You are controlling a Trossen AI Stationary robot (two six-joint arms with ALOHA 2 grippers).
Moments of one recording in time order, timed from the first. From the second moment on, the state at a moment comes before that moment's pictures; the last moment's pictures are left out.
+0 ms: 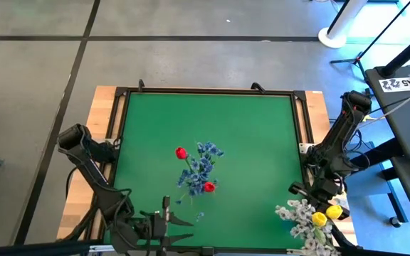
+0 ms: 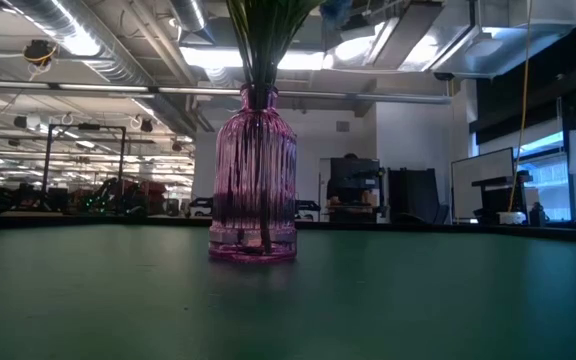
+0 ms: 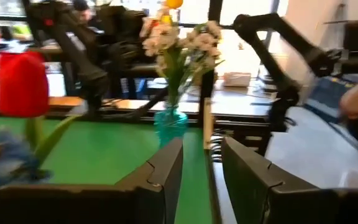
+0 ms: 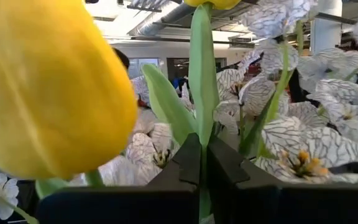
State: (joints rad) left arm -0.89 1.72 1.33 0.17 -0.91 -0.25; right arm 1.11 0.78 0.22 0.83 0.06 0.05
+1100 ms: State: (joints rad) left arm -0.81 1.72 1.33 0.05 -0.99 -0.20; right arm 1.11 0.76 0.61 -0.02 0.18 0.21
